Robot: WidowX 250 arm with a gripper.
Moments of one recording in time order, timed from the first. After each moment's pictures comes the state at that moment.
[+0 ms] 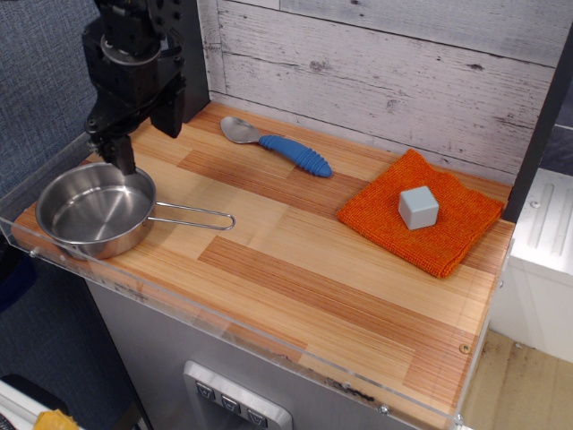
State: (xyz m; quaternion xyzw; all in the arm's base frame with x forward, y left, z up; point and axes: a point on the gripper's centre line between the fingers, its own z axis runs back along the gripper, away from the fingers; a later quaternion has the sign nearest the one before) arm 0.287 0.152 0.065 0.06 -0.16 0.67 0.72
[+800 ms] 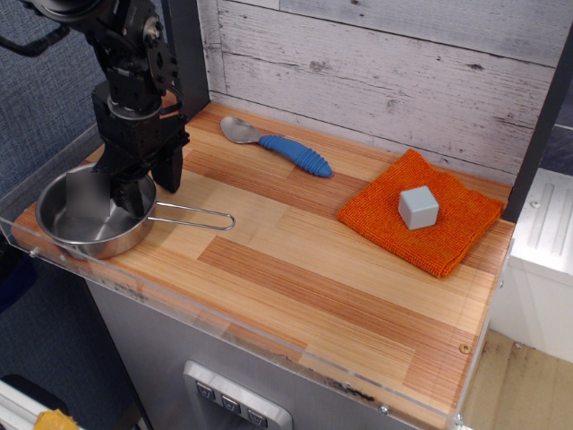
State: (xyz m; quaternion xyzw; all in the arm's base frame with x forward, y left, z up) arm 0.282 0.154 0.015 0.06 -0.10 0.65 0.75
